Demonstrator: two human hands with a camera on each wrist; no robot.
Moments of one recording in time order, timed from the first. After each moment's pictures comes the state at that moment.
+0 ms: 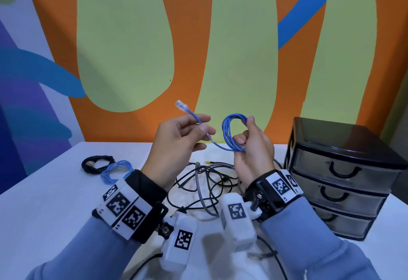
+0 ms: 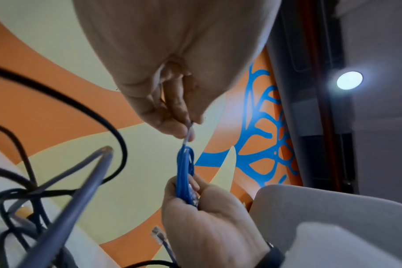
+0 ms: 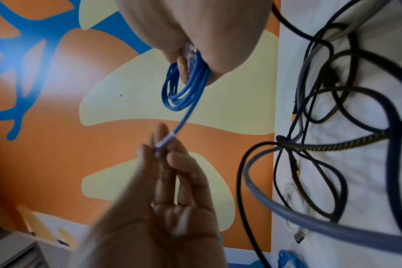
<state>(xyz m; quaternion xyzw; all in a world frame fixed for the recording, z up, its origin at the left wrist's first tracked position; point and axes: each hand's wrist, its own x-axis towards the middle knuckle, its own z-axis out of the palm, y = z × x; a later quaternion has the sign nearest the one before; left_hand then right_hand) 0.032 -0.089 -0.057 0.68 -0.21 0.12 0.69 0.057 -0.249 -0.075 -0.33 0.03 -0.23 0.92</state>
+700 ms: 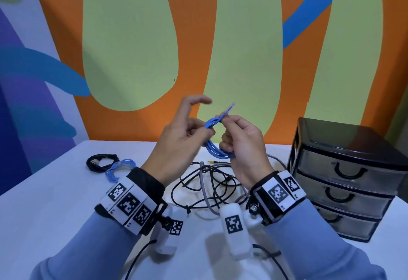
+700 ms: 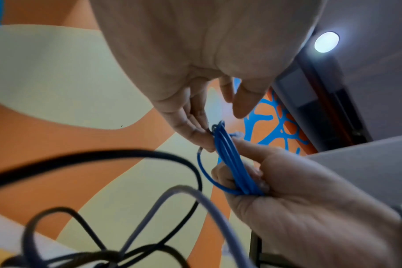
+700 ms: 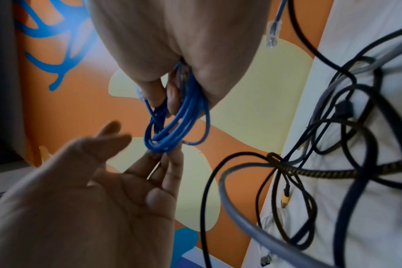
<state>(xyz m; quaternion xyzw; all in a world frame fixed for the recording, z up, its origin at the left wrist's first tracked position) 0.032 -0.078 -0.055 0.73 -0.31 0.18 0.58 0.044 -0.231 -0.068 -0.53 -0.10 -0.17 0.83</state>
